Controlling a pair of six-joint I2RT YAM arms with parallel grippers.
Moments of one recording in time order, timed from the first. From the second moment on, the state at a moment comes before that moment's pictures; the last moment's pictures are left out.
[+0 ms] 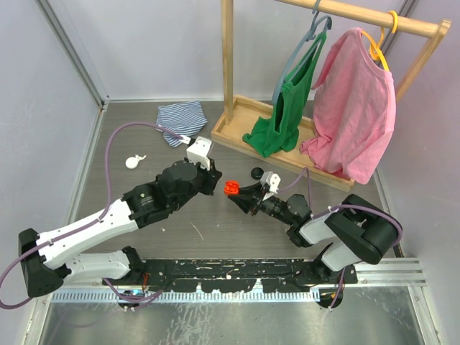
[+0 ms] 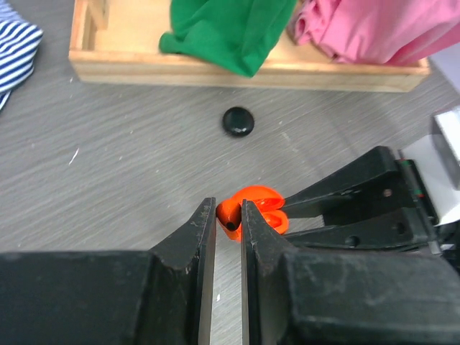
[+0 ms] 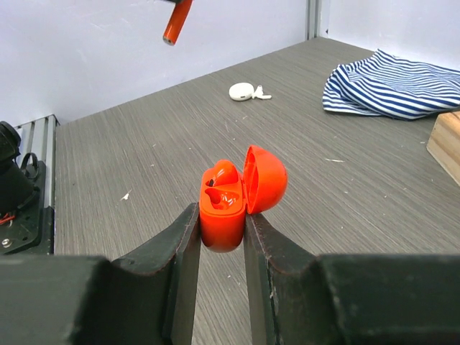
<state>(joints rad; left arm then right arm) -1.02 1.09 1.00 -0.29 -0.41 -0.35 0.75 1.48 0.17 1.50 -0.33 0.20</state>
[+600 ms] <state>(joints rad) -1.05 1.05 0.87 0.03 -0.22 -0.17 0.75 1.40 0.22 1.51 -0.37 0.18</state>
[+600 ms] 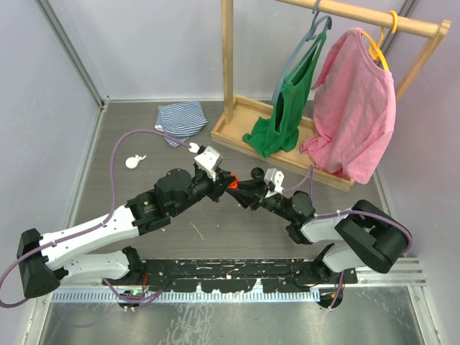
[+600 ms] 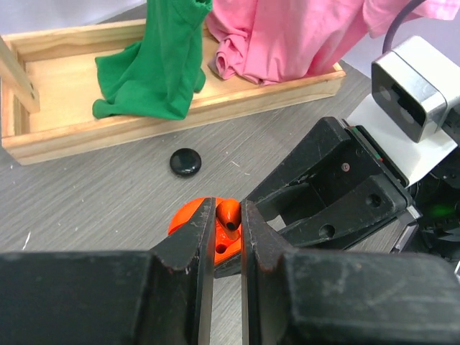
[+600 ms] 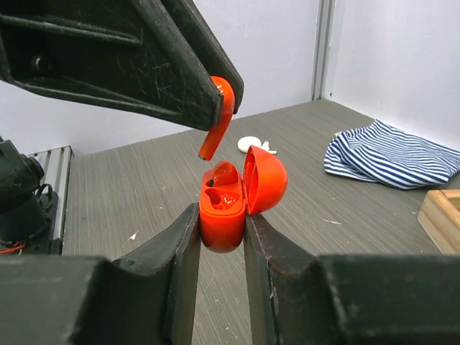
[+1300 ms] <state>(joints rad) -1.05 1.02 0.81 0.11 -0.15 -0.07 0.75 1.35 0.23 1.51 -0.38 0.17</state>
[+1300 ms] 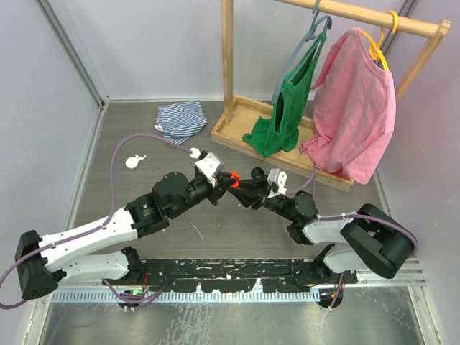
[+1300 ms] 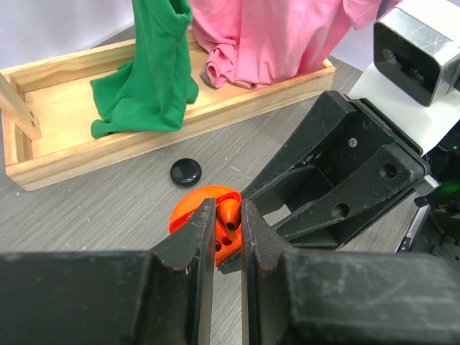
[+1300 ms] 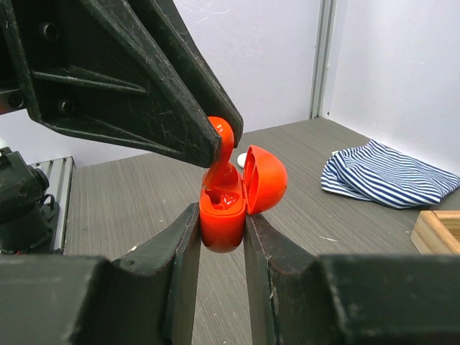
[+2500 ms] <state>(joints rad) -1.07 0.99 0.78 0.10 -0.16 0.01 0.75 1.33 0.22 1.51 -0.38 0.16</state>
